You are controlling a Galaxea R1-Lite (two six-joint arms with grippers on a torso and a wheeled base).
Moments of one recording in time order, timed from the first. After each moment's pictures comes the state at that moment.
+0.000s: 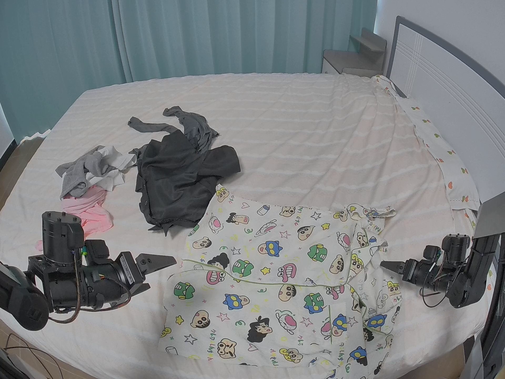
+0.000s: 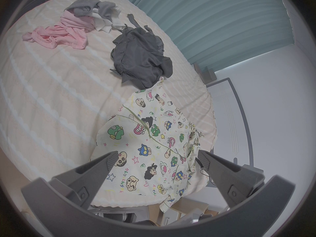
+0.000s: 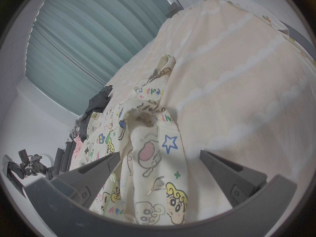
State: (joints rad) left arm -0.27 1.56 -0.36 -0.62 -0.32 -0.83; right arm -0.14 2.32 -0.35 -1.37 0.51 0.36
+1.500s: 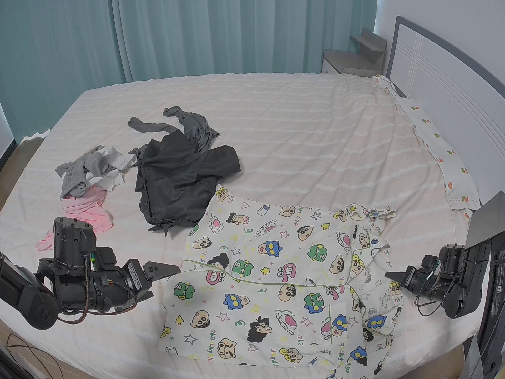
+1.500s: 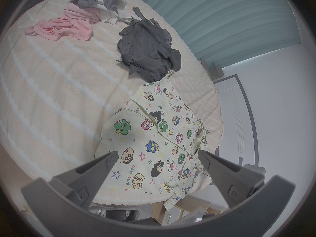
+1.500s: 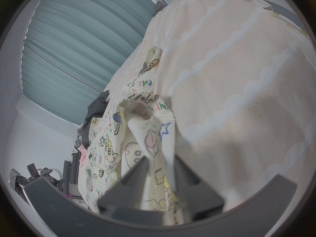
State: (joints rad) left arm -0.27 1.63 -0.36 -0.62 -0.32 -0.83; right arm -0.13 2.42 -0.28 -1.55 0.51 0.51
